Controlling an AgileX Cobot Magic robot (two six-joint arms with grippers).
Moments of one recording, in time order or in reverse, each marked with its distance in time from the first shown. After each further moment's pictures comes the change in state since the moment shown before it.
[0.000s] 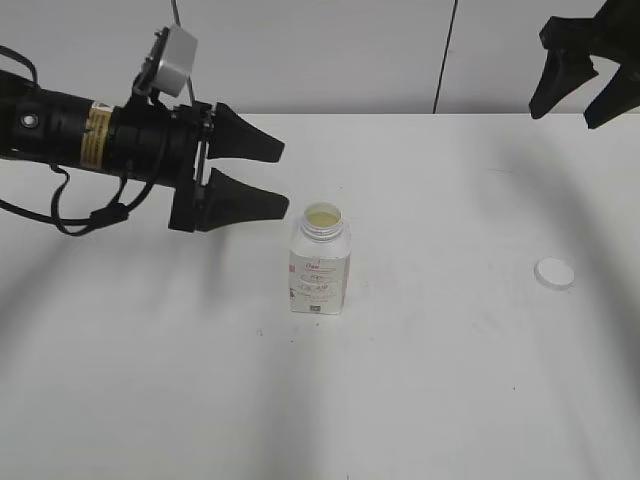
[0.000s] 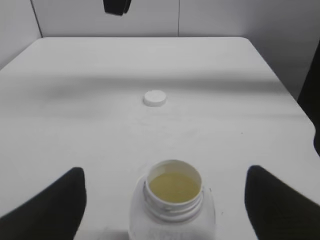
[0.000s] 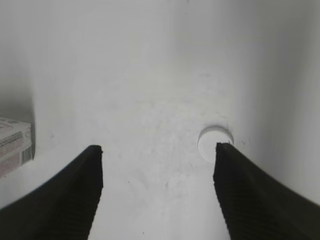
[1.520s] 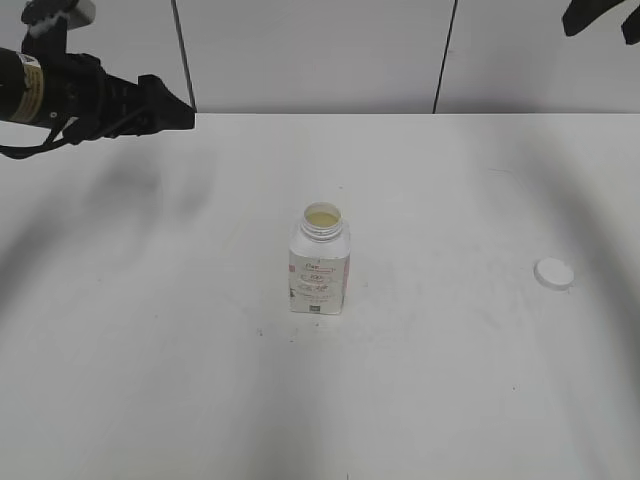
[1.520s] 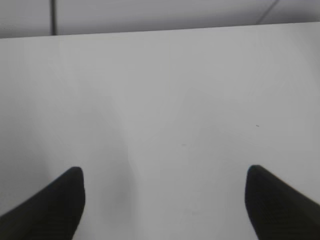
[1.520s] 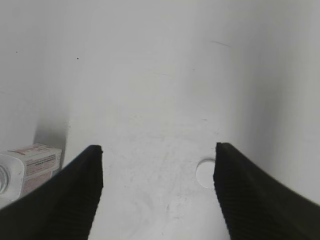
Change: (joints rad) left arm 0.124 -0.157 0.001 0.127 0.713 -0.969; right arm 0.000 -0.125 -0.100 0.001 0.006 -0.032
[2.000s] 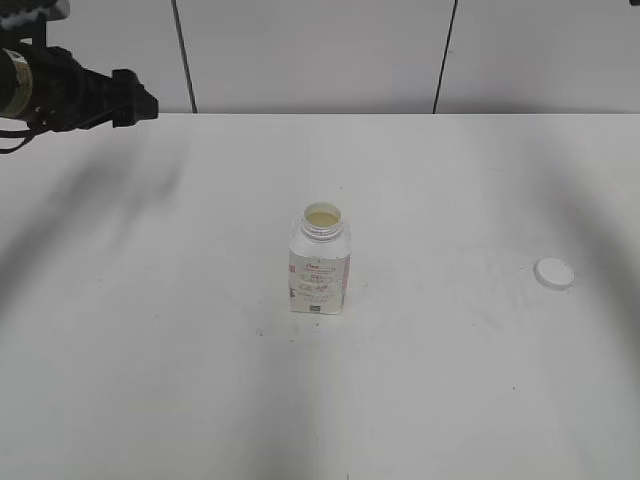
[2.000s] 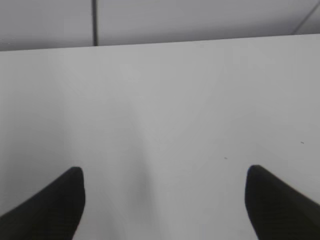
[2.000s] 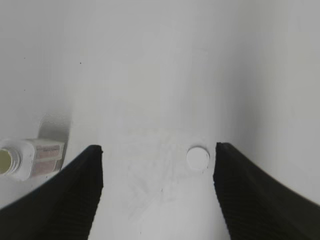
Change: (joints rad) left arm 0.000 -0.005 0.000 0.001 0.152 0.000; right arm 0.000 -0.218 0.115 -0.043 0.000 0.019
